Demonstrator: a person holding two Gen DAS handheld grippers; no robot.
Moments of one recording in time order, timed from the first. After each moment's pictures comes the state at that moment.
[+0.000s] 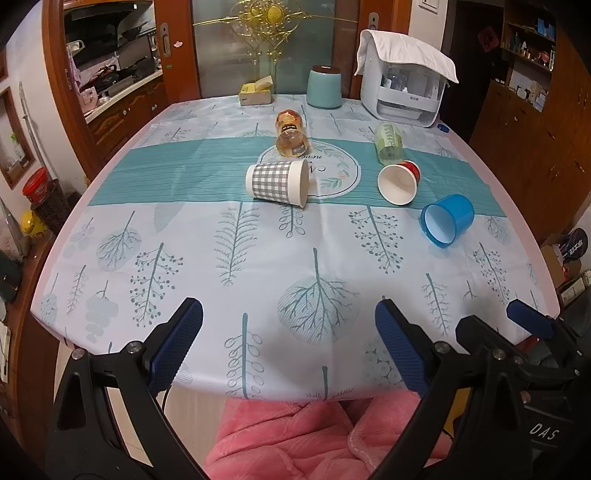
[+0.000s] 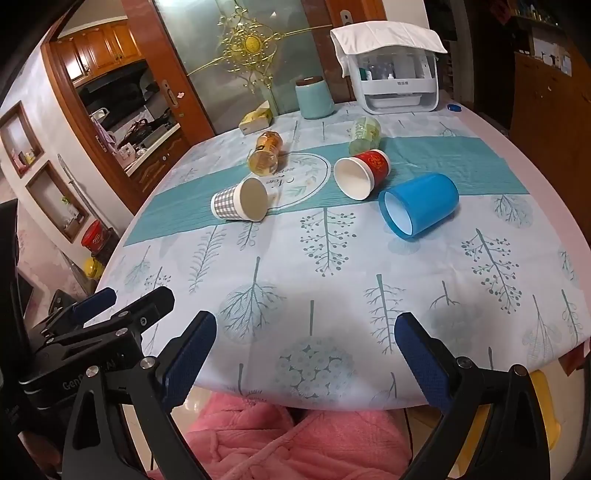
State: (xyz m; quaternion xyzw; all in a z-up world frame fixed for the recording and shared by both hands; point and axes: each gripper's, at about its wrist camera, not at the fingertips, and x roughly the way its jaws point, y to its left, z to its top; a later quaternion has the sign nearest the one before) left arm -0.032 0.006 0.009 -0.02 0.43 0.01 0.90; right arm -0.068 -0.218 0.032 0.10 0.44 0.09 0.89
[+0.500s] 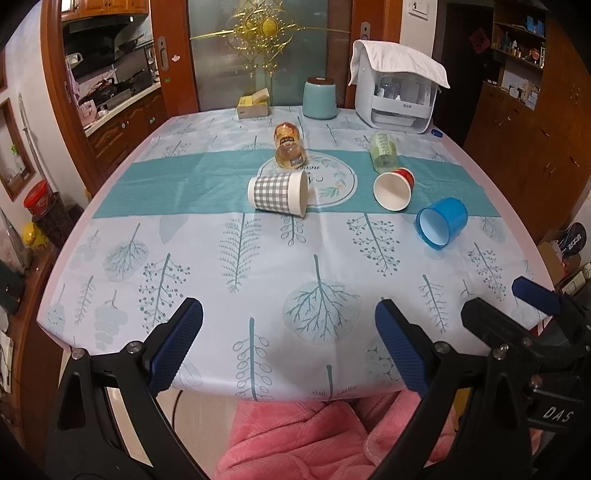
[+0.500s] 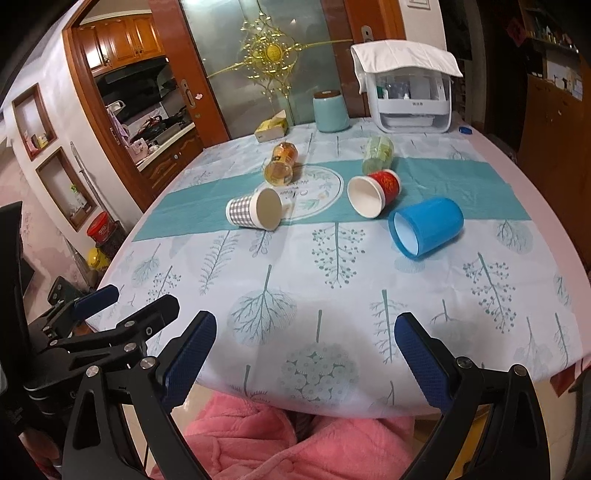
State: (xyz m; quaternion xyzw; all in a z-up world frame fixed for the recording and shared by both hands) left arm -0.046 0.004 0.026 -0.01 0.41 0.01 0.91; right arm -0.077 -0.210 0.062 0.06 0.41 0.11 0.90
